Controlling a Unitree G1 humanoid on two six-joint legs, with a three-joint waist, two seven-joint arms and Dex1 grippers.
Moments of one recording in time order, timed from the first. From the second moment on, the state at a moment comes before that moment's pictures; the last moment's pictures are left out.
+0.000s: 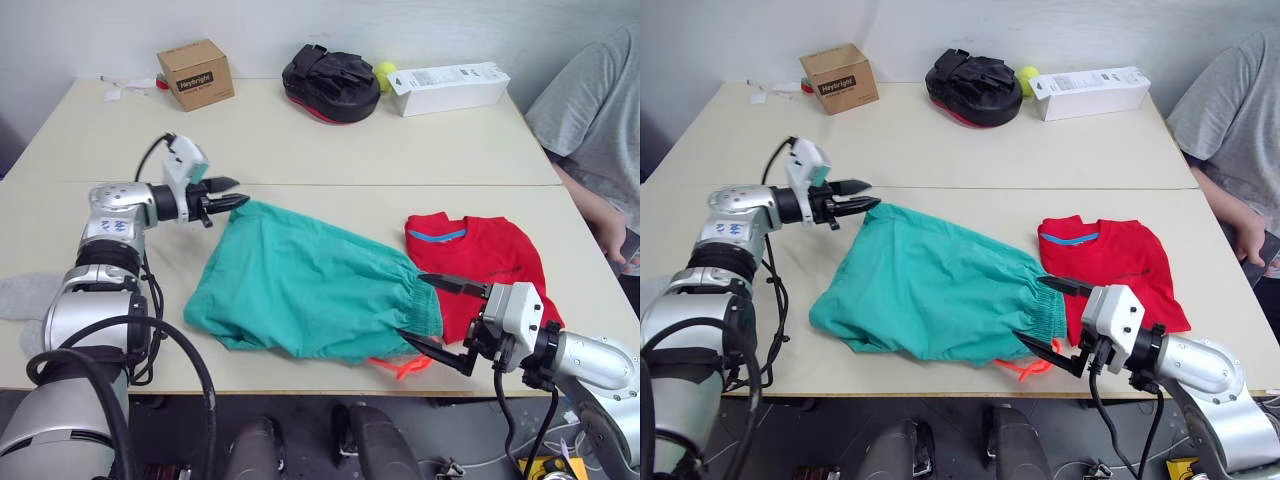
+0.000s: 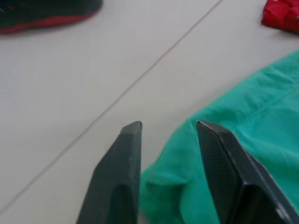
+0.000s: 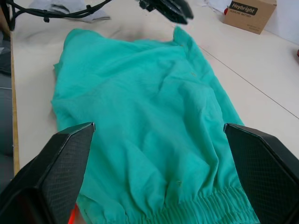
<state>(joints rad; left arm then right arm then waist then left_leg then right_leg) -1.11 0.62 0.09 1.21 -0.09 -0.23 -1.07 0.18 -0.72 -0.16 -0.60 0.50 0.19 0.88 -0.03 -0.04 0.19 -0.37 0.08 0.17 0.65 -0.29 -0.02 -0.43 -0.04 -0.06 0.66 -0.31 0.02</state>
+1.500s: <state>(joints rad) 0.02 0.96 0.01 -0.10 -0.29 0.06 -1.36 0.01 -0.78 0.14 -0.30 0.16 -0.08 1.04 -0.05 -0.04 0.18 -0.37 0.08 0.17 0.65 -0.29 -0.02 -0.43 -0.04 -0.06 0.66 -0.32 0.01</state>
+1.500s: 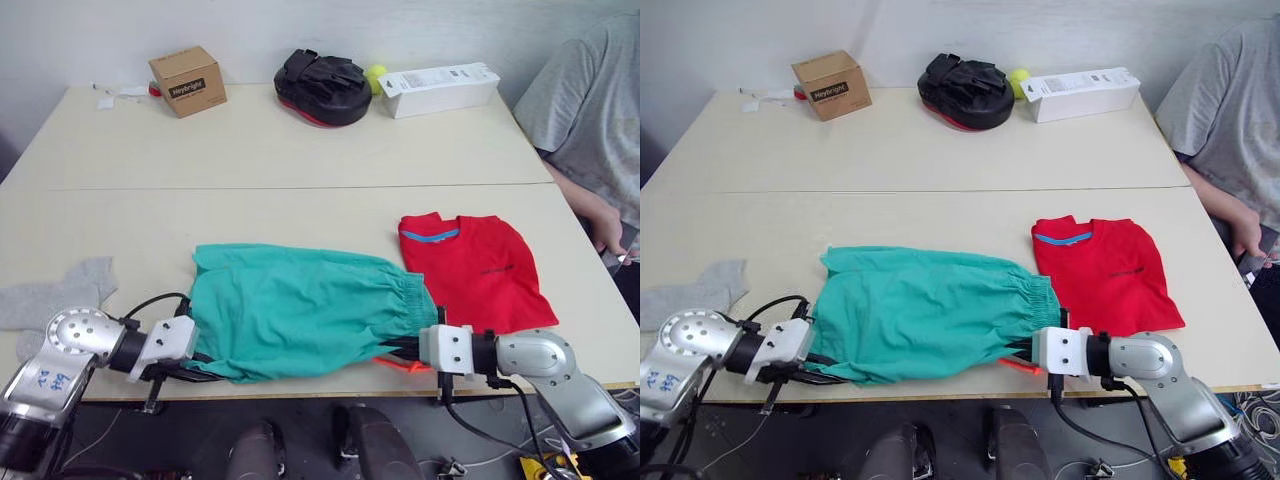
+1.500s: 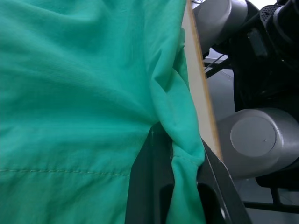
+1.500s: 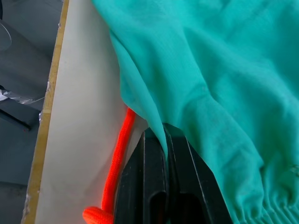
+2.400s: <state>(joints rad) -0.18 0.63 -0.10 -0.17 -0.38 0.28 -1.04 -0.20 -0.49 0.32 -0.24 0.23 0.07 0.90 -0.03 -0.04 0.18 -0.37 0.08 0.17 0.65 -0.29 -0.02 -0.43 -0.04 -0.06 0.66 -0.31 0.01</state>
